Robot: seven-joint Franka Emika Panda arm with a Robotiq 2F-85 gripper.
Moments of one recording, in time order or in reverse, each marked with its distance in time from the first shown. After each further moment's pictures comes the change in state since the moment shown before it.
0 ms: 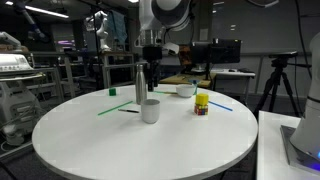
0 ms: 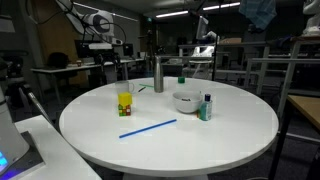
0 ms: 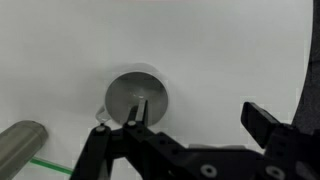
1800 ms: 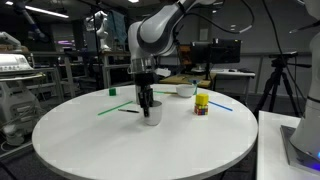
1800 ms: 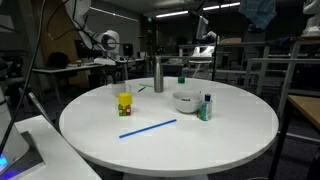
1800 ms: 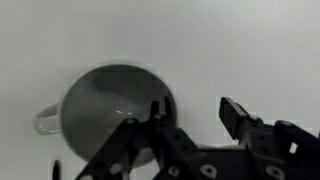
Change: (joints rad) arm 0.000 0.272 0.022 0.147 0.019 -0.006 0.000
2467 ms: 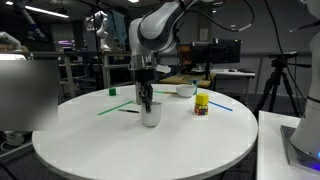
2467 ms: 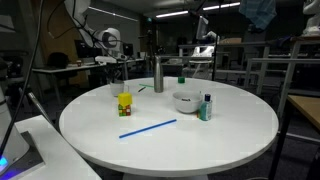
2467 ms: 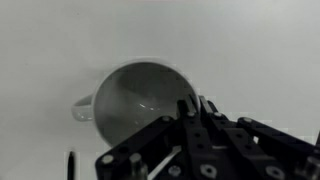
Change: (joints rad) arm -0.003 -0.023 -0.013 0.002 -0.003 -0.011 0.000
